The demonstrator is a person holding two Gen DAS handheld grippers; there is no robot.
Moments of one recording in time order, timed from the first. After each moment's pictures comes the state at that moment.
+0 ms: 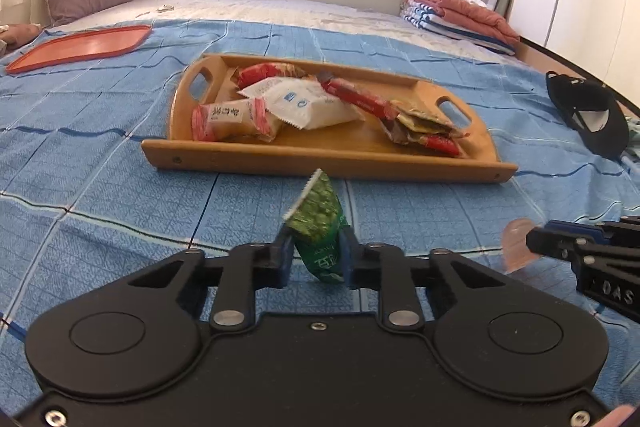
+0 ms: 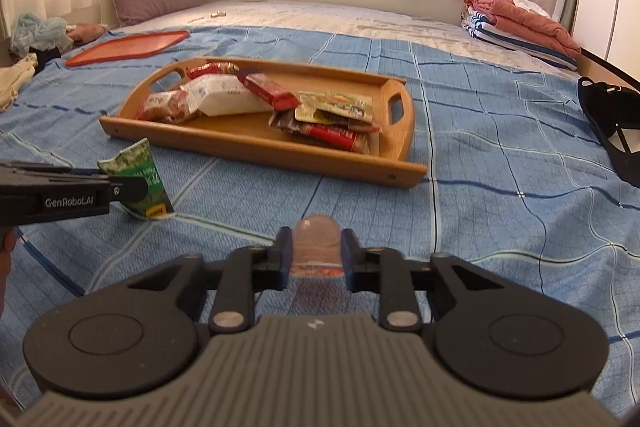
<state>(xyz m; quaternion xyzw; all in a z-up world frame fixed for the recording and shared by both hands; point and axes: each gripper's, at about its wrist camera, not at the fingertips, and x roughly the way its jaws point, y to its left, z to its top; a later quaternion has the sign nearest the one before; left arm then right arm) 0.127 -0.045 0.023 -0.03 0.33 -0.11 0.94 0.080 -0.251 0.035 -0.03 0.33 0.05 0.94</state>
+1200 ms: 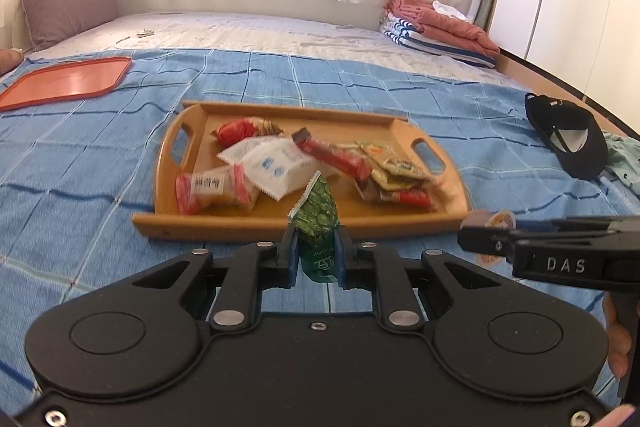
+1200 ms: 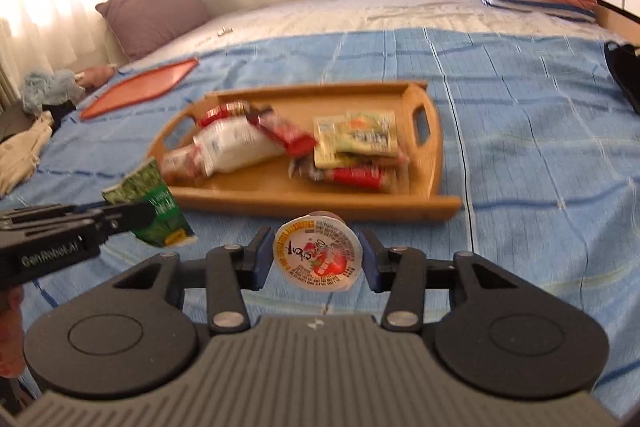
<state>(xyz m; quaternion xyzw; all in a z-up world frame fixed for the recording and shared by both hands) 0.151 -0.051 0.083 -0.03 0.32 -0.13 0.94 0.131 -0.262 0.069 0.06 0.35 0.08 0.93</state>
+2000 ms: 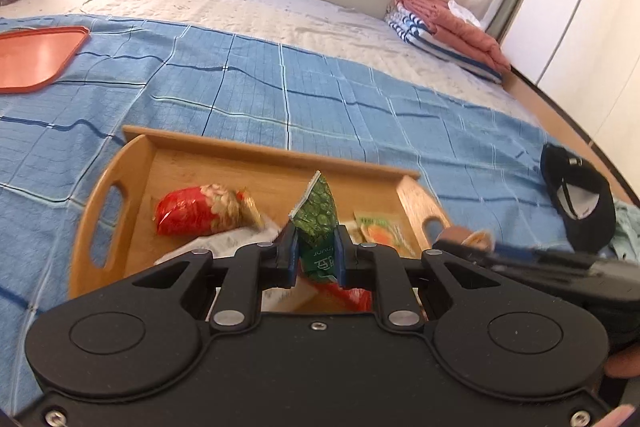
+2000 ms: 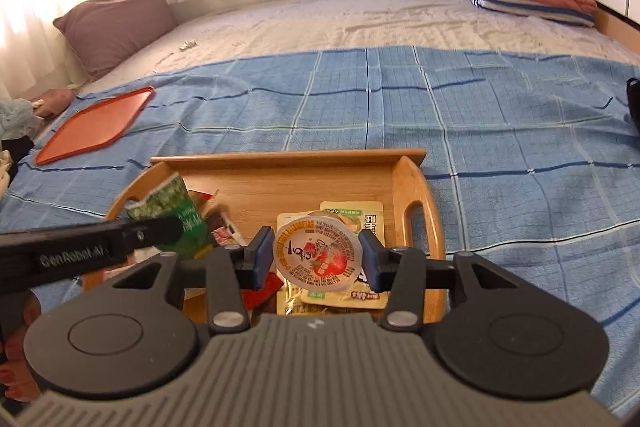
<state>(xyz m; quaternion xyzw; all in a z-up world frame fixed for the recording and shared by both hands) 0.337 -0.066 0.085 -0.11 0.37 -0.15 0.91 0.285 -0.270 0.086 0.07 0.37 0.05 0.92</state>
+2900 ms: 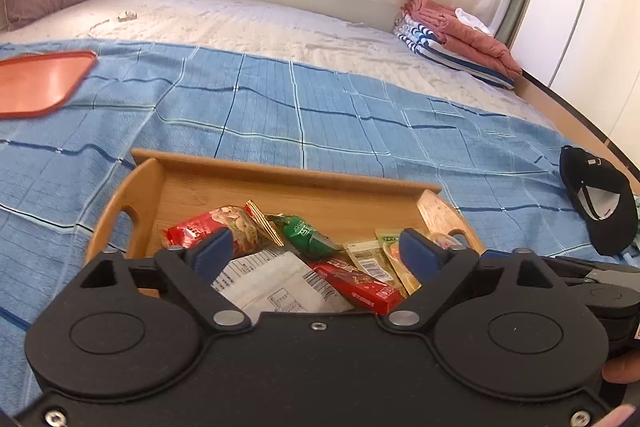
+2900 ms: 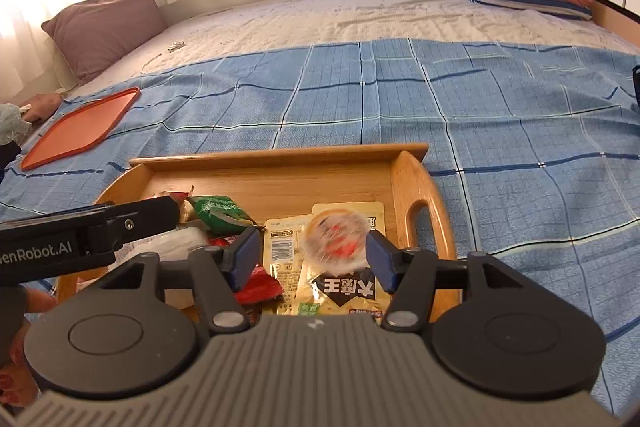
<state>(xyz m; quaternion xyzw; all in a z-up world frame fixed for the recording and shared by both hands) 0.339 -0.072 0.083 -0.08 0.34 -0.13 0.93 0.298 -0.269 0.064 0.08 0.36 0.04 0.93</state>
